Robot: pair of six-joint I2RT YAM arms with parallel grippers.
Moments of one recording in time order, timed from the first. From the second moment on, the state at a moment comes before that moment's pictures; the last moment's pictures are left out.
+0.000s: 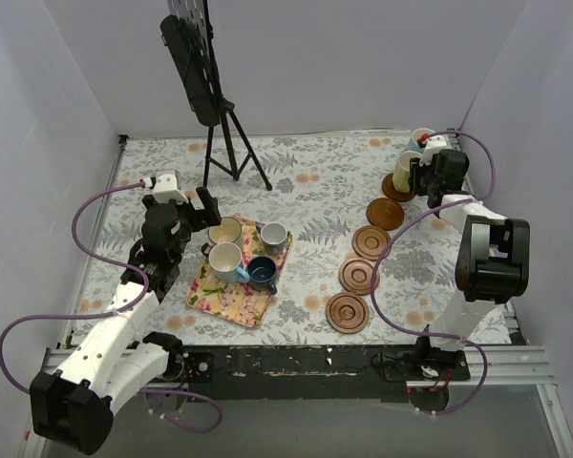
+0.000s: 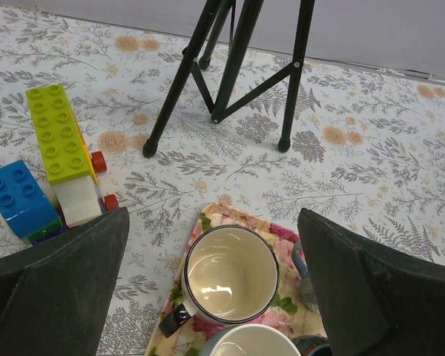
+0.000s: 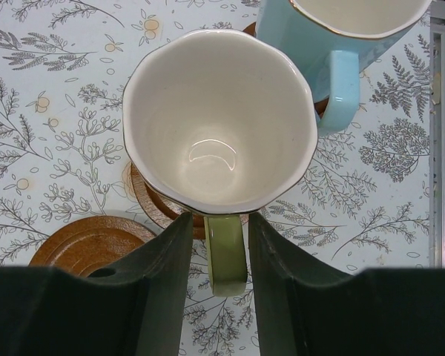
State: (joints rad) left arm -0.31 0.87 0.67 0.02 -0.25 -0.28; right arm -0.08 1.75 1.07 0.18 -0.18 -0.19
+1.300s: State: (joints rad) left arm -0.31 0.87 0.67 0.02 -0.25 -0.28; right arm -0.08 1.75 1.07 0.18 -0.18 -0.13
